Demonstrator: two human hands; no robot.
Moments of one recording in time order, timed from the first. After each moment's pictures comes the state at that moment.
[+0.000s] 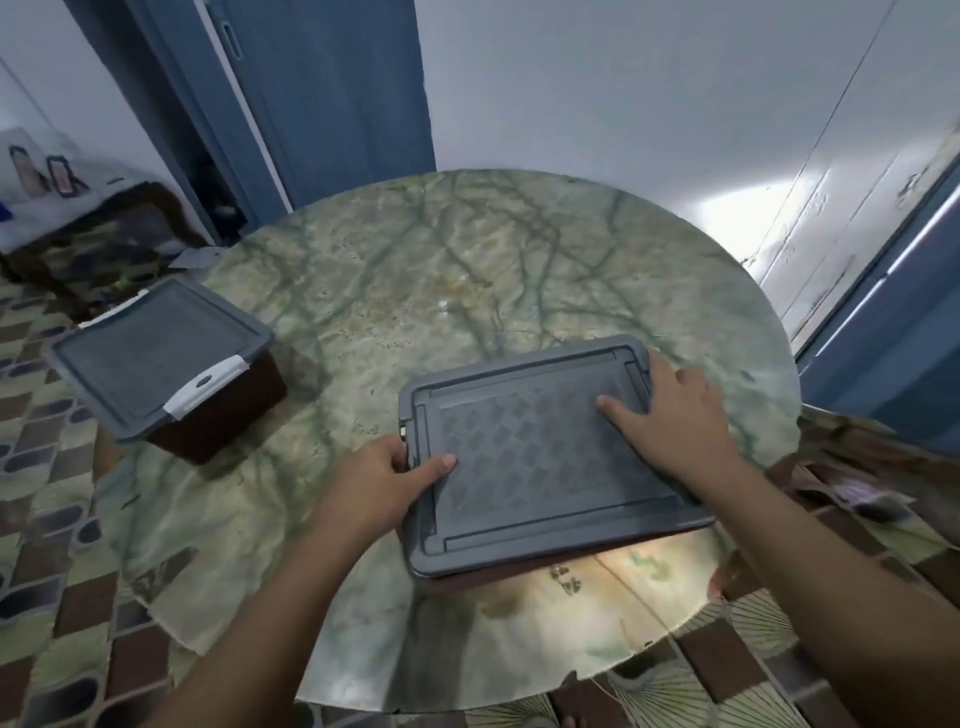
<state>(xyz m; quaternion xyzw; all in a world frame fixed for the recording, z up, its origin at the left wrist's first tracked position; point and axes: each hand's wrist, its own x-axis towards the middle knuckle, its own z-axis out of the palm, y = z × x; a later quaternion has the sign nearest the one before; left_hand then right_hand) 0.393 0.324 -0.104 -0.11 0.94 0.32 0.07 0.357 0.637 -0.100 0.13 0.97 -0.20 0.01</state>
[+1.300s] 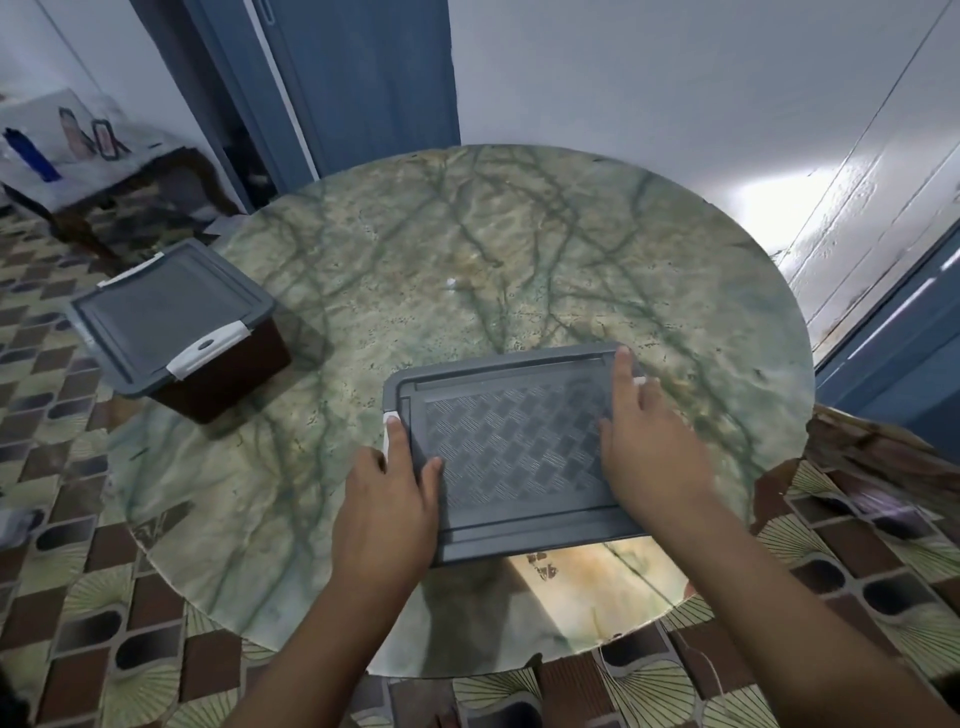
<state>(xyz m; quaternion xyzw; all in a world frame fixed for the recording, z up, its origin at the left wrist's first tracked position) 0.447 0.384 -0.124 -0.15 0.97 0.17 -0.02 0.386 0.630 -0.118 0.00 0.99 -0.12 0.00</state>
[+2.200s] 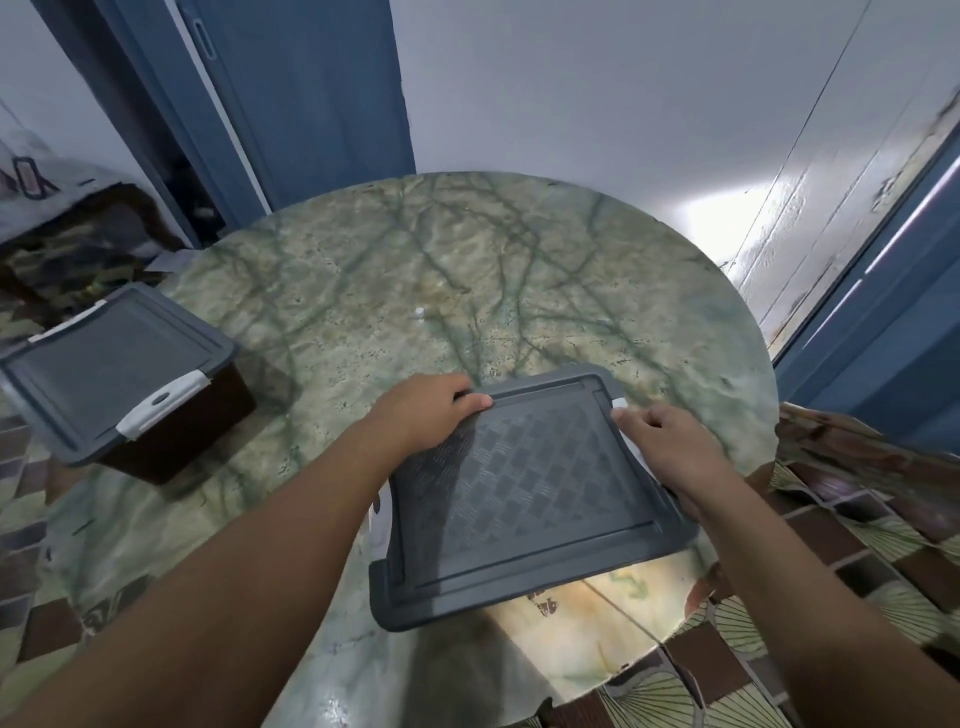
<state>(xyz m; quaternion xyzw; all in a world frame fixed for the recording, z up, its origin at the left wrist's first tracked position) 0.279 0.389 -0.097 0.14 0.97 0.14 0.14 0.355 0.664 -0.117 0.23 0.84 -0.49 0.03</state>
